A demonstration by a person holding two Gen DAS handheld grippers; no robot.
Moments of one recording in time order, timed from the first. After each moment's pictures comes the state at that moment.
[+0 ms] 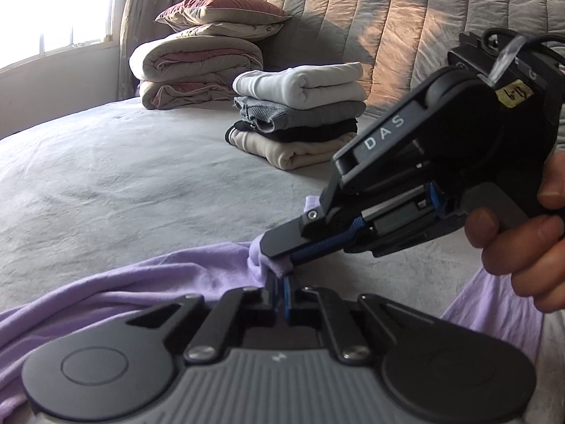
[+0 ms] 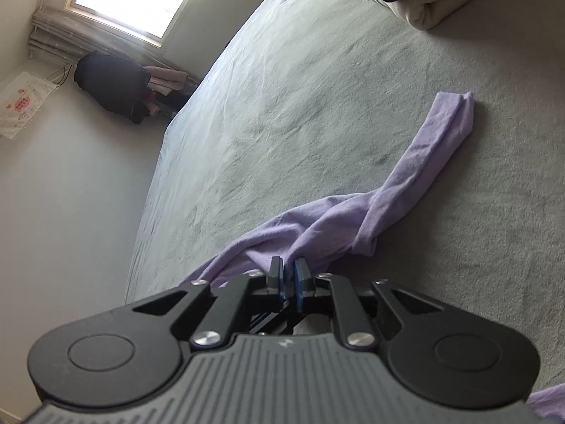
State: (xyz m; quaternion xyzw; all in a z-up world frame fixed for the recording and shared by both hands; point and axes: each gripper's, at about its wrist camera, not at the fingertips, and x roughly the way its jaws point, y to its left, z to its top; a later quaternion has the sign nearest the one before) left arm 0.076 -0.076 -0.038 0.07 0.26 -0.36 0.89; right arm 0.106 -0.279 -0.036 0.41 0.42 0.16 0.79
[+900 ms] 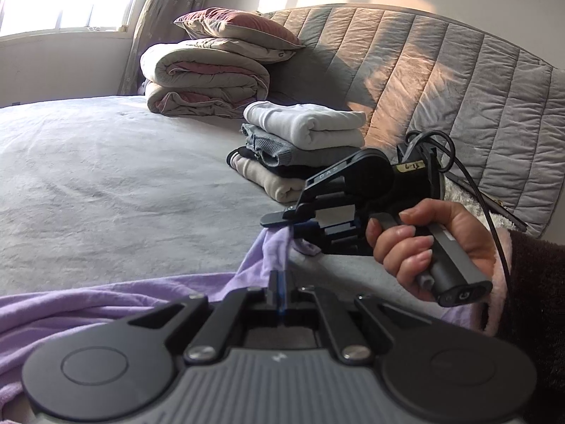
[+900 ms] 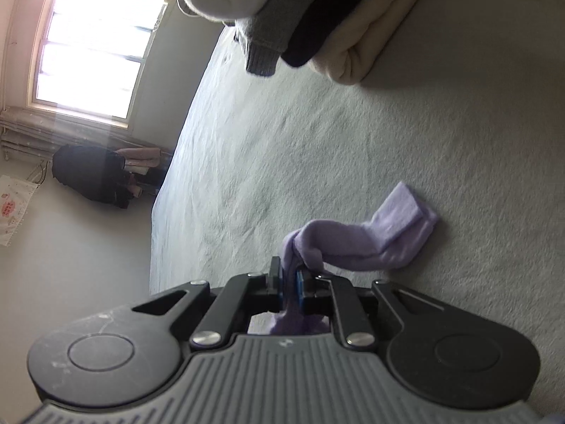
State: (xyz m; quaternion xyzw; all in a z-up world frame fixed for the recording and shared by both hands) left arm 0.084 -0.043 -0.015 -0.02 0.26 -0.38 0.89; right arm 0.140 -0.355 -0.049 0.51 0.36 0.07 0.78
